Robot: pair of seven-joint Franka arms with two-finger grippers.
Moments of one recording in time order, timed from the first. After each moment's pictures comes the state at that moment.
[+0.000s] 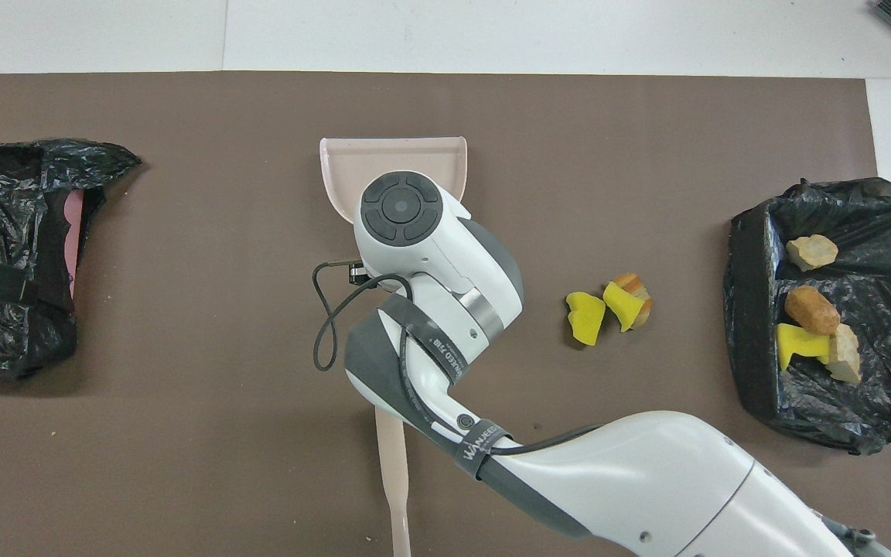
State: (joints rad) left arm -0.14 -0.04 0.05 -1.42 -0.03 1.34 0.06; right arm 0.38 0.67 0.38 -1.31 -0.18 1.96 0.70
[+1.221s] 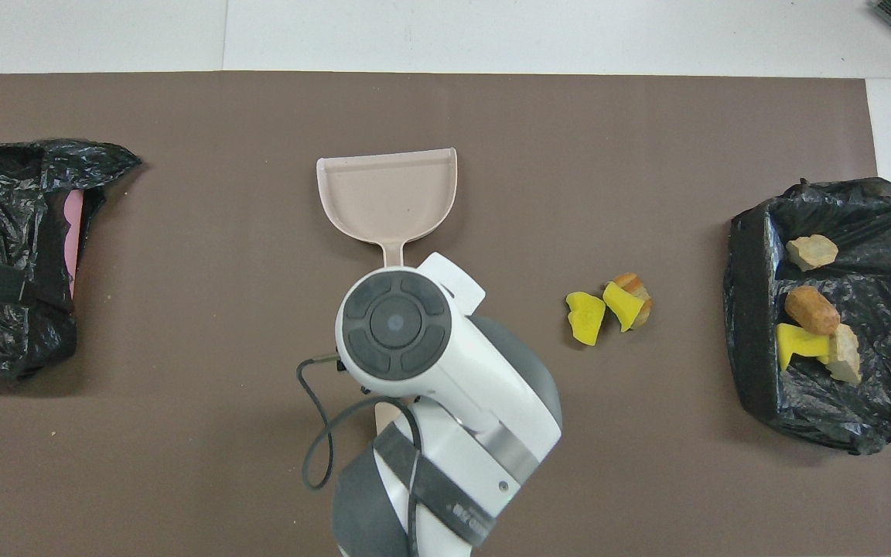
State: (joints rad) left arm -0.14 -0.04 0.05 -1.42 -0.03 1.34 0.06; right arm 0.41 0.24 0.39 -1.66 -0.03 1.87 0.70
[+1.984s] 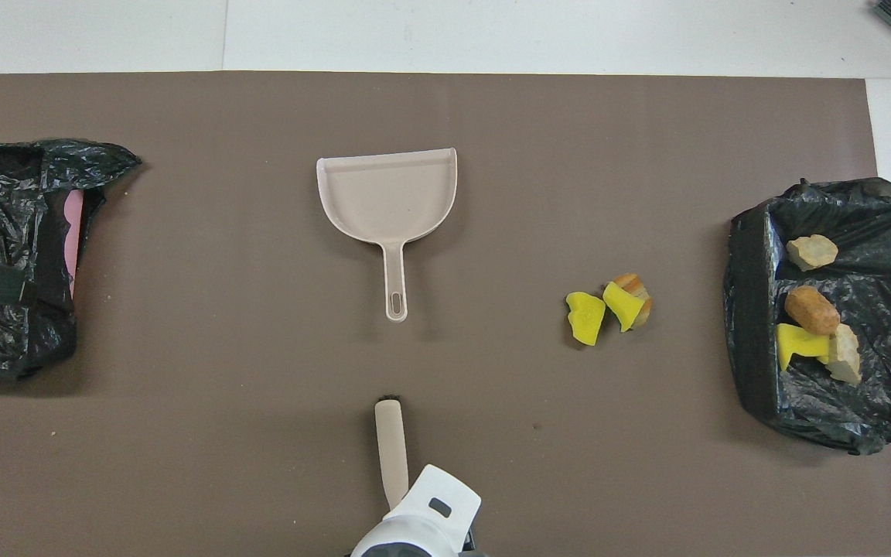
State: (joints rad) left arm -0.14 -0.04 0.05 -1.42 -0.03 1.34 0.06; right arm 0.60 -0.10 0.39 -2.19 0.23 2.00 0.67
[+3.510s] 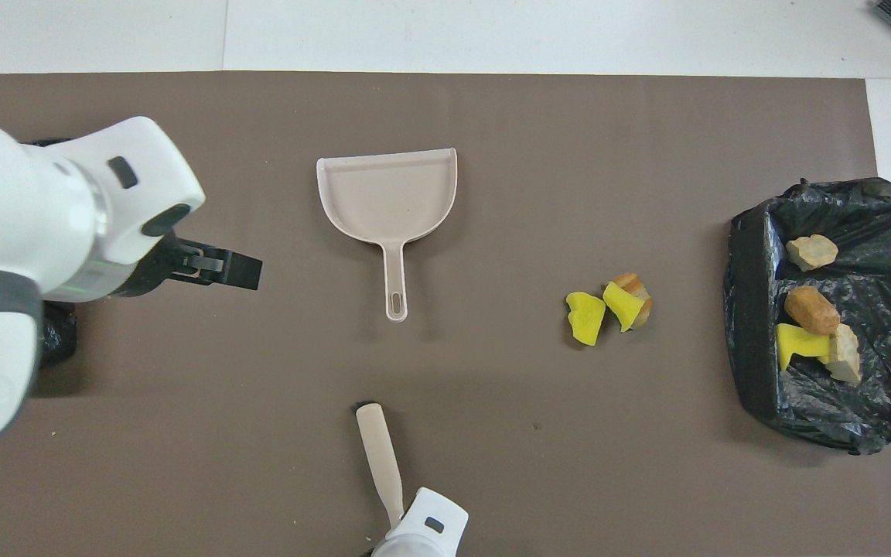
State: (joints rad) left arm -0.29 -0.01 -0.11 -1.63 -0.04 1.71 -0.13; right arm 0.69 -0.02 0.39 -2.37 0.24 2.34 0.66
